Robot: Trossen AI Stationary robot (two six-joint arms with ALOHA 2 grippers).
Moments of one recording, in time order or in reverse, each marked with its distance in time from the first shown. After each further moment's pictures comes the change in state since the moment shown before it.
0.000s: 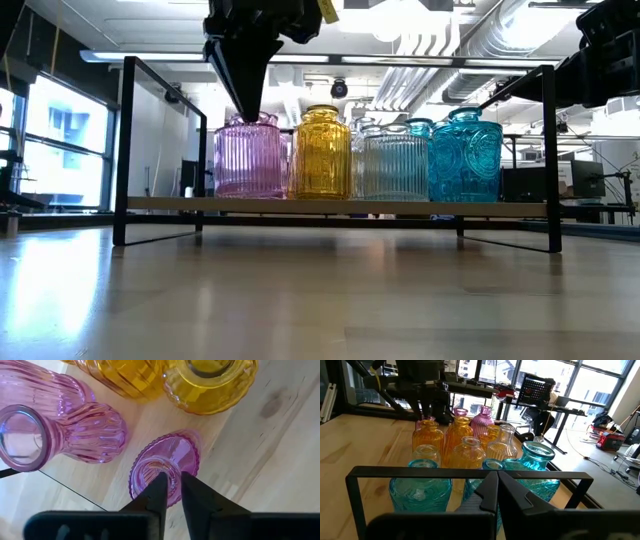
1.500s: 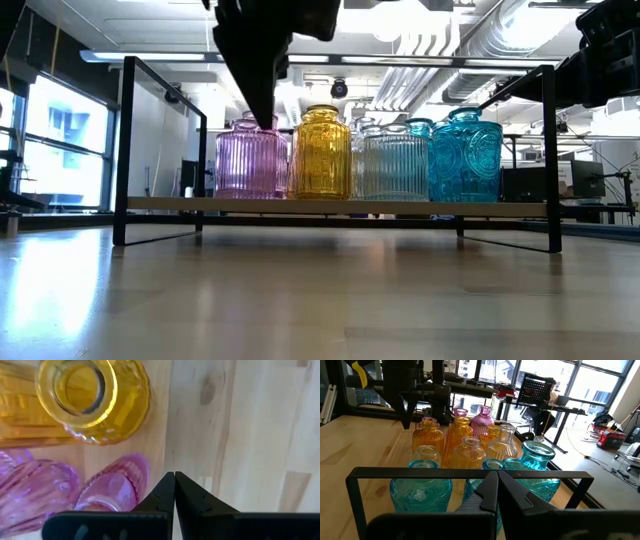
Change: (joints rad) left arm 0.006 0.001 -0.050 0.171 0.167 0.390; right arm 0.000 0.000 0.000 0.000 0.000 0.009
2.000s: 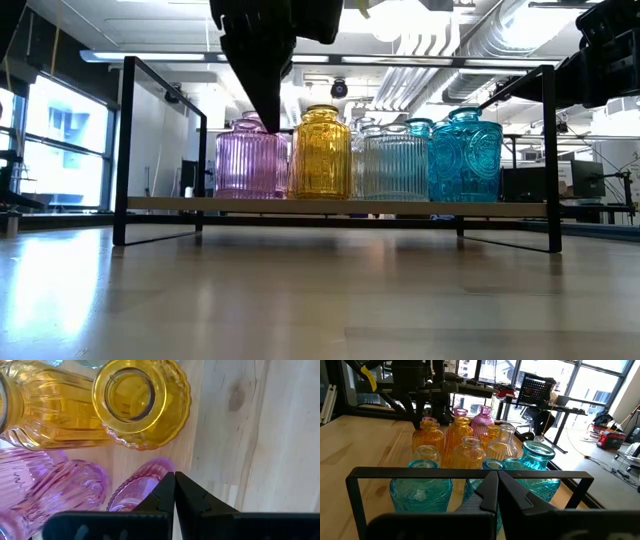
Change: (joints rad) left arm 0.013 0.000 -0.001 -0.002 -0.103 -0.002; right arm 0.000 0.000 0.000 0.000 0.000 0.000
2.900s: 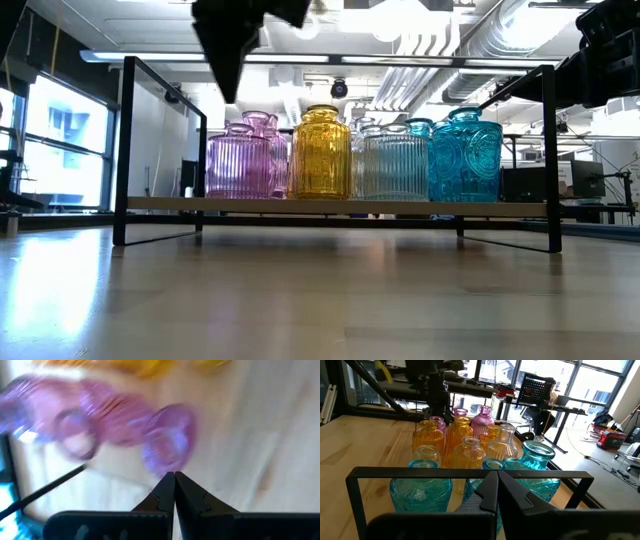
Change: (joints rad) left arm 0.002 0.000 0.138 -0.362 -0.067 -0.072; right arm 0.000 0.000 0.000 0.000 0.000 0.000
